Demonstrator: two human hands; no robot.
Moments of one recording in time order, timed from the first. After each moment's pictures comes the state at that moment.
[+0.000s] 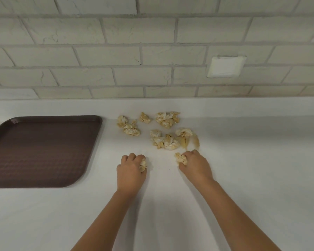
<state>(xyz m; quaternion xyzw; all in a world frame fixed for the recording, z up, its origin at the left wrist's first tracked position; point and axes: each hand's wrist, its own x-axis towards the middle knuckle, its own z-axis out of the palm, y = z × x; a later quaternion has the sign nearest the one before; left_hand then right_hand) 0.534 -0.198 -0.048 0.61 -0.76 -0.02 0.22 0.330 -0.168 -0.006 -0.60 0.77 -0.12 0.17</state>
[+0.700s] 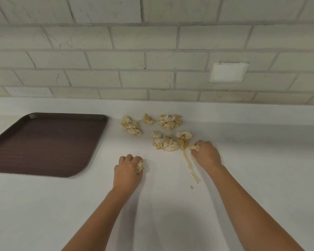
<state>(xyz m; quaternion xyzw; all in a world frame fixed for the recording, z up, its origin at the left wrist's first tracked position) 0.533 -0.184 -0.042 0.65 -0.73 -0.02 0.21 0.262 -0.214 -0.017 -0.58 0.79 -0.14 0.15</state>
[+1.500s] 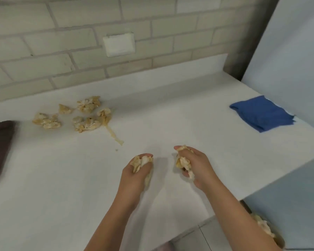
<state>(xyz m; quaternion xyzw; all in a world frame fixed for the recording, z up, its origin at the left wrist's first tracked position) 0.366 0.018 0.027 0.46 -0.51 -0.65 0.33 0.197 0.071 0.014 -0.17 0.62 -0.60 0.48</state>
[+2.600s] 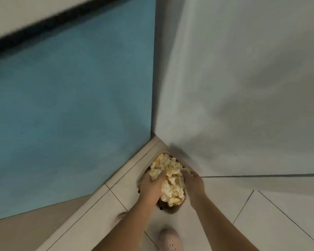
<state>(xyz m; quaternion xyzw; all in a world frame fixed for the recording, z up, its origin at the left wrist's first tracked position) -0.088 0.356 -0.500 0.52 -0.46 -0.72 -0.04 -0.169 0.463 -0.533 0.24 0.76 -0.49 0.36</state>
